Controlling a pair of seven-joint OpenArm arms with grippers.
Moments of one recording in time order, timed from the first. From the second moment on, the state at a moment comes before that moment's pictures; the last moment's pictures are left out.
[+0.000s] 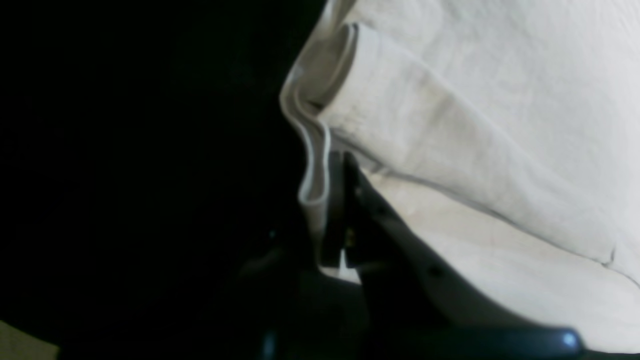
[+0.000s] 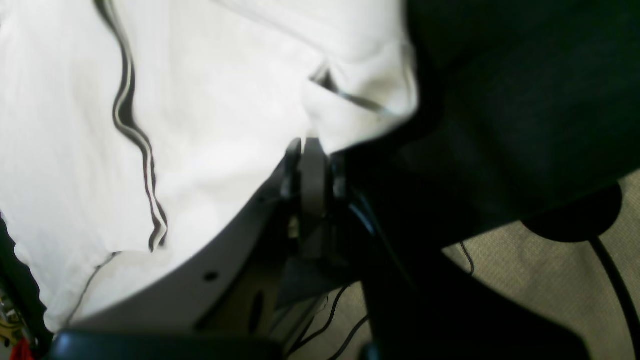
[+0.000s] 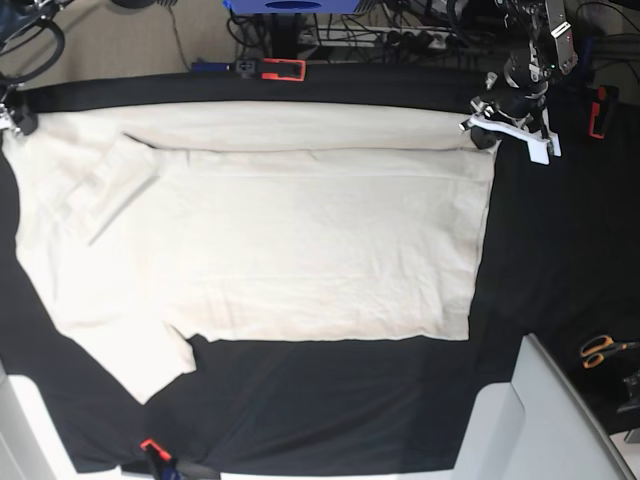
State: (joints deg) left arm 22.9 -7.6 -23.9 79.4 -32.4 -11.1 29.3; right arm -3.0 12.1 69.2 56.8 26.3 37.7 -59.3
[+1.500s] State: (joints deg) left arm 25.1 -8.1 -24.6 78.8 -33.1 -12.2 27.5; right arm -3.8 12.4 69.2 56.9 27.7 38.7 -58.6
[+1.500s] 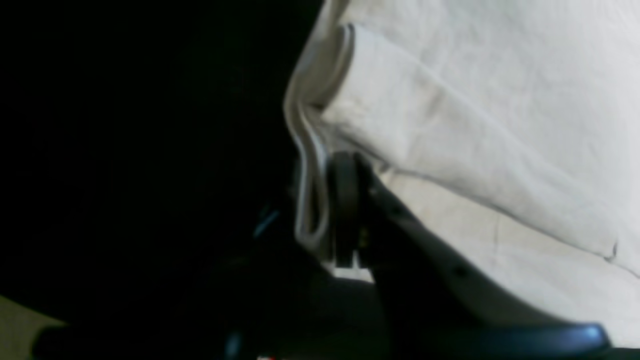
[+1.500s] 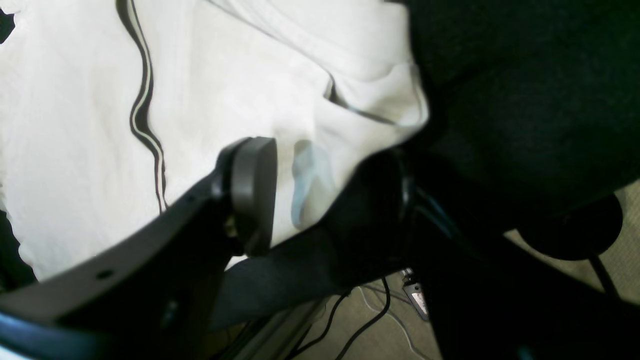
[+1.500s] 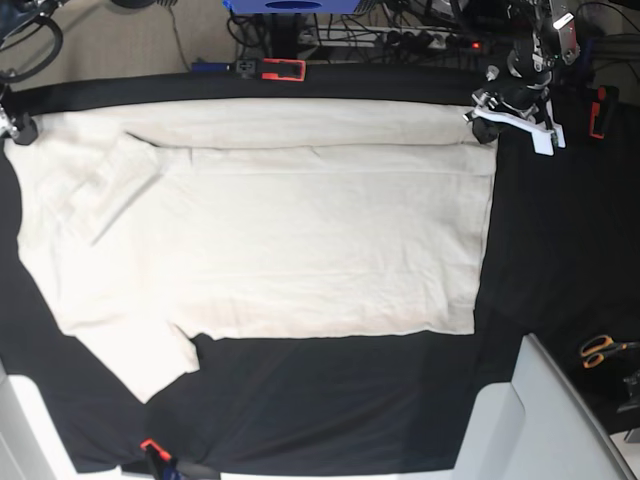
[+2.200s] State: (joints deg) left arm 30.1 -7.9 -41.7 79.0 -31.0 -10.3 30.6; right arm -10.7 9.0 72.6 74.1 25.5 38.3 -63.0
